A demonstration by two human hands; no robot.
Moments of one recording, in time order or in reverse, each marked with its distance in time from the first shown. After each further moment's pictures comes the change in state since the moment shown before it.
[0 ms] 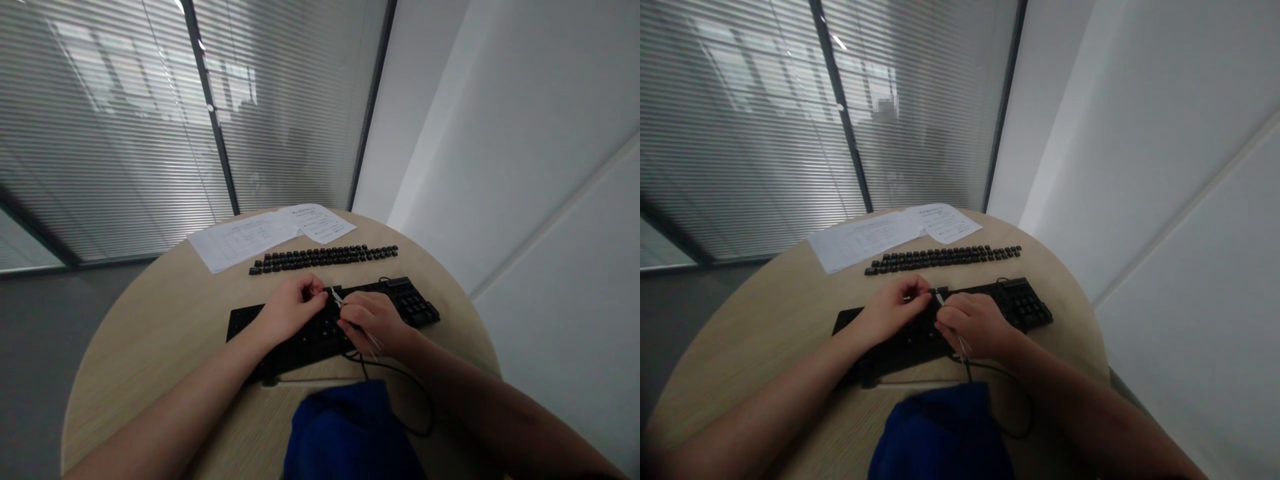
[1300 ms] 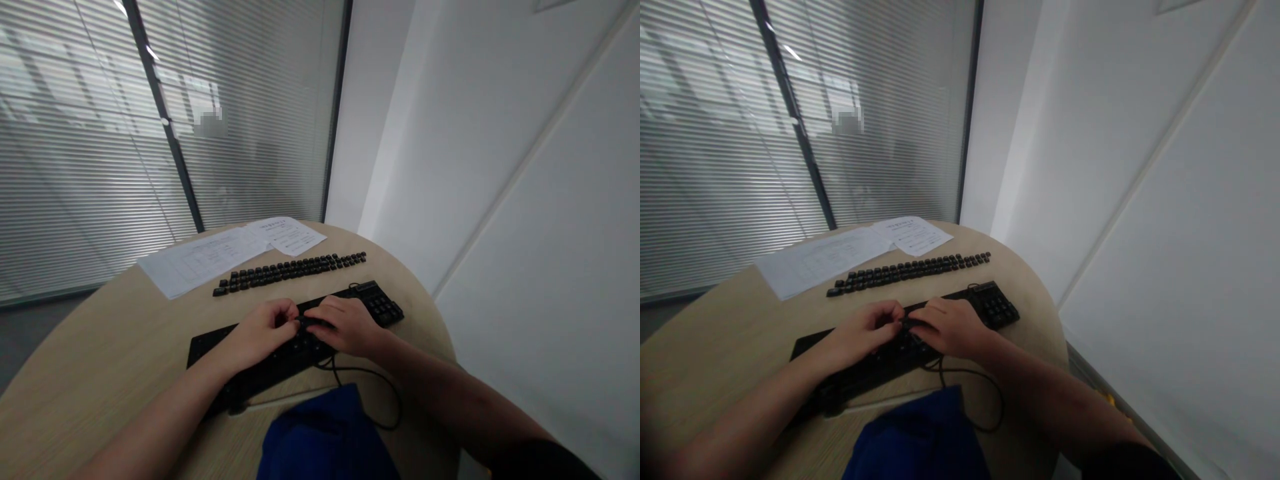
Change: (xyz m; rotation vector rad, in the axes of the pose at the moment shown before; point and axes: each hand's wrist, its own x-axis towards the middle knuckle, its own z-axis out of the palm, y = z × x) left_hand -0.001 0.005 -0.003 -0.020 -0.273 -0.017; right_hand -0.012 0.006 0.004 -0.046 -0.116 0.205
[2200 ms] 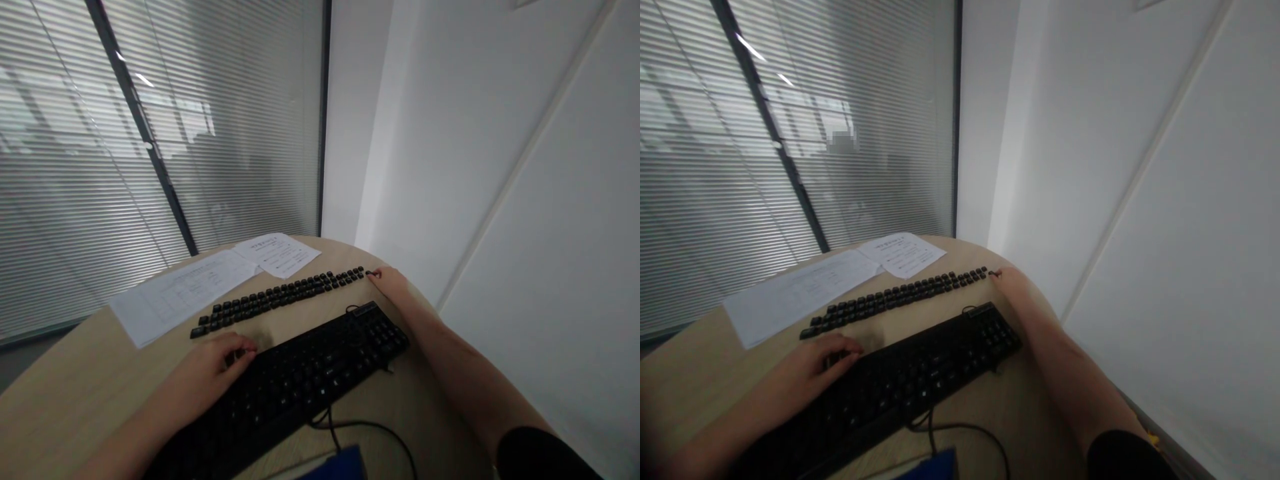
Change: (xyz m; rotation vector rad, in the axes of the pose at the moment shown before) left_hand 0.006 -0.044 -0.052 0.455 0.067 -0.035; right_hand -0.039 0.240 -0.007 -0.350 -0.260 1.135
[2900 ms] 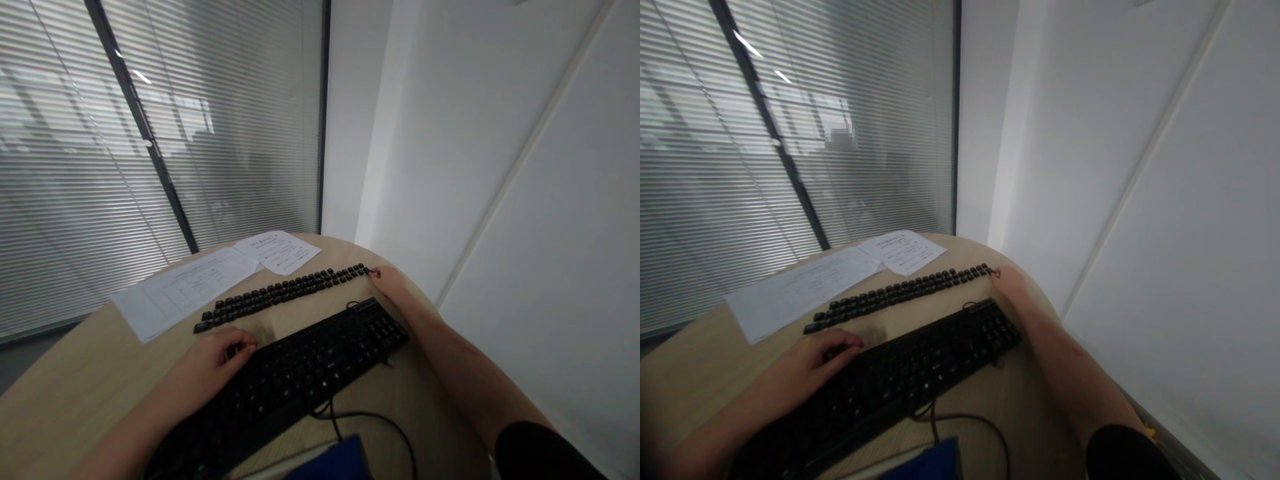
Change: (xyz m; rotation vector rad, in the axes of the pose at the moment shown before) left_hand -0.001 -0.001 -0.003 -0.013 0.009 0.017; right_hand -0.004 0.002 0.009 -0.001 -0.022 -0.041
